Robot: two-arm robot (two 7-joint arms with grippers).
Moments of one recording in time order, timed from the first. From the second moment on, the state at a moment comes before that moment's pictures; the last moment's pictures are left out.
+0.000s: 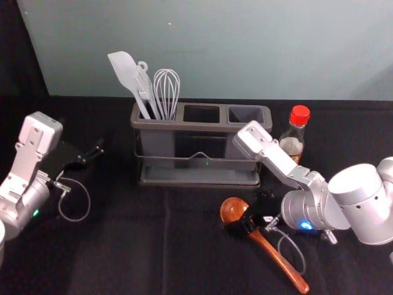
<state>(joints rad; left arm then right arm) -0.20 0.60 0.45 -1.41 -0.25 -0.12 0.03 0.40 0.49 -0.63 -1.63 0.26 0.86 0.39</state>
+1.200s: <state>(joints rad) -0.20 0.60 0.45 -1.41 -0.25 -0.12 0.03 0.38 0.49 -0.60 -1.66 0.26 0.84 0.38</state>
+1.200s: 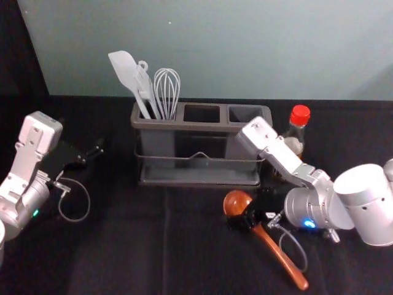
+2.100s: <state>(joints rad) -0.20 0.60 0.45 -1.41 -0.25 -0.12 0.03 0.23 0.50 -0.32 -1.97 0.33 0.33 0.37</state>
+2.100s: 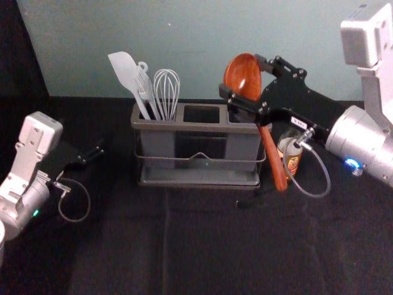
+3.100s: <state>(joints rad) -0.20 0.60 0.45 -1.41 -0.25 -0.12 0.03 0.39 0.30 -0.35 -1.68 0.12 0.01 0.26</state>
